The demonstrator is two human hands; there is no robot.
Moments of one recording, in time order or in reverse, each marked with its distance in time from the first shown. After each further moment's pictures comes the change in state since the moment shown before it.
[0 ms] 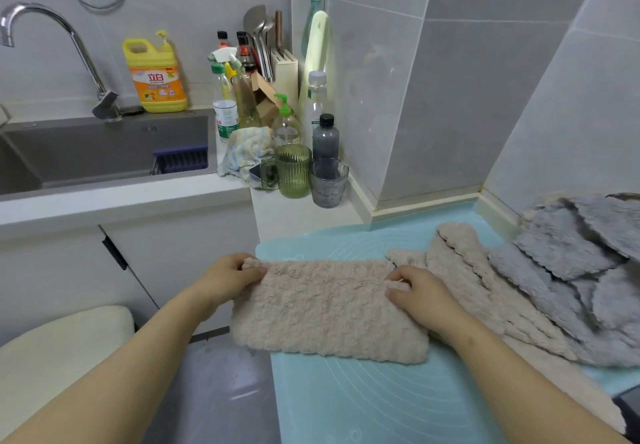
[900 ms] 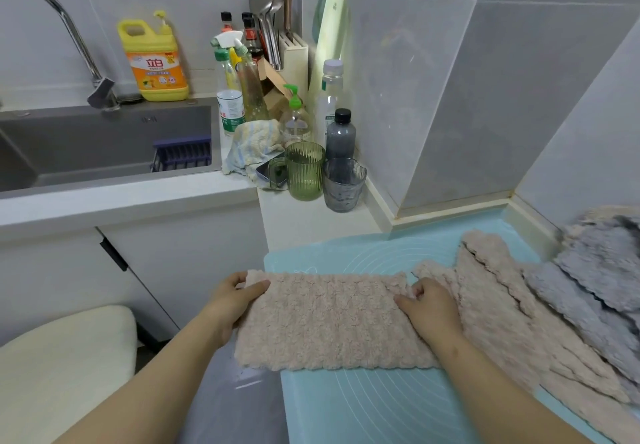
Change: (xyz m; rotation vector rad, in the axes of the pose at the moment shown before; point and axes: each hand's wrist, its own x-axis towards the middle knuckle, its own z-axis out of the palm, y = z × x) left_hand 0.049 -0.040 0.007 -0.456 0.137 -0.278; right_hand 0.049 0.011 0.041 0.060 0.247 0.246
